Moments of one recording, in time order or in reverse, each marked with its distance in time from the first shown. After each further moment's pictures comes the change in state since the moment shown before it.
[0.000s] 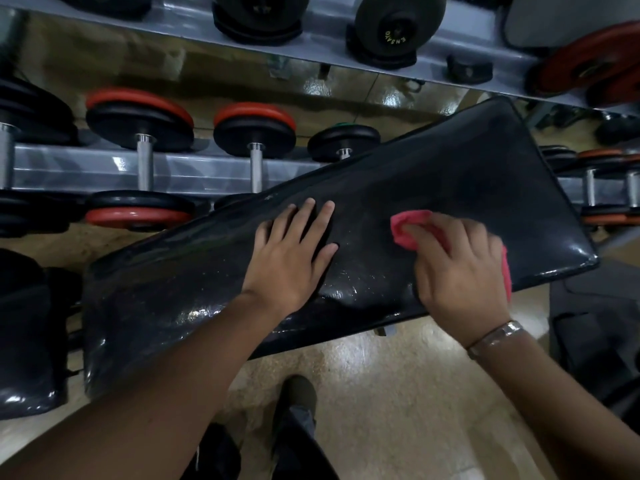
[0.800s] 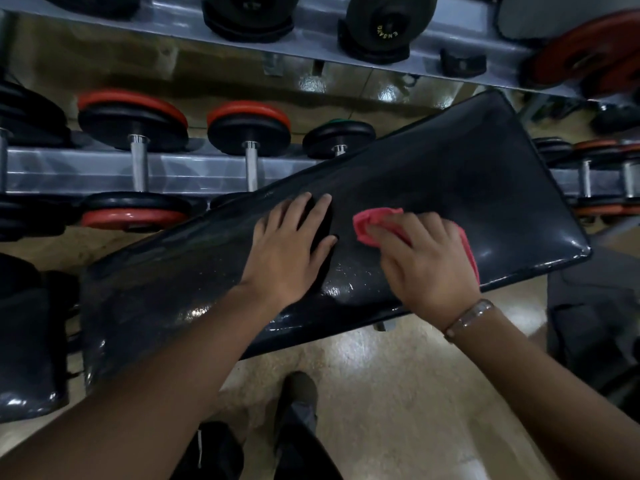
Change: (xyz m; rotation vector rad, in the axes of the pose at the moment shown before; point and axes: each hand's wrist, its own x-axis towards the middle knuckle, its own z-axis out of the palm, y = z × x) left_hand 0.009 0.005 -0.016 -0.132 -0.023 -0.009; right_hand 0.015 -0.015 0.012 0.036 0.016 -0.169
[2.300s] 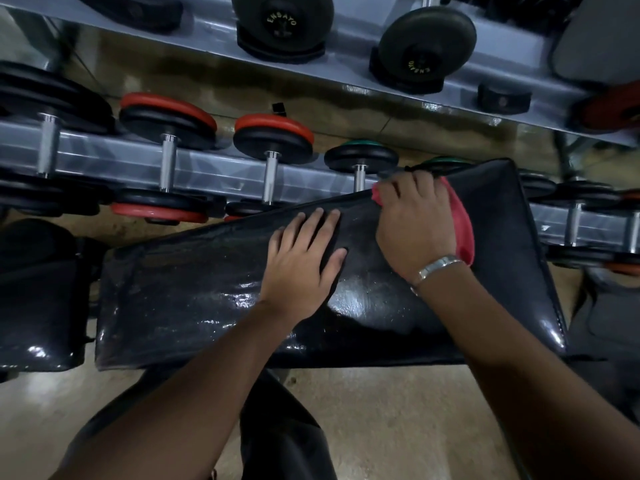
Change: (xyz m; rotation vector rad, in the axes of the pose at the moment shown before) left_hand 0.042 0.042 0.009 -0.058 0.072 -0.223; right_hand 0.126 0.059 0.010 -0.121 -0.300 0.067
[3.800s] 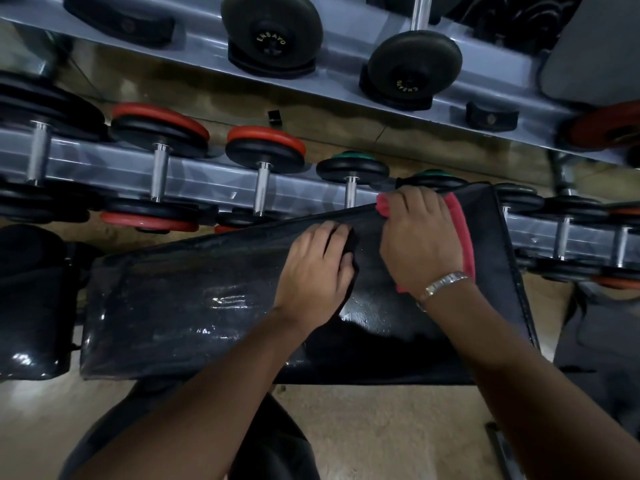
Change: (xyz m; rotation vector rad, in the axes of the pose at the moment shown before) left_hand 0.025 0.046 -0.001 -0.097 0.181 0.104; right_hand 0.003 0.032 0.000 0.086 0.073 0.052
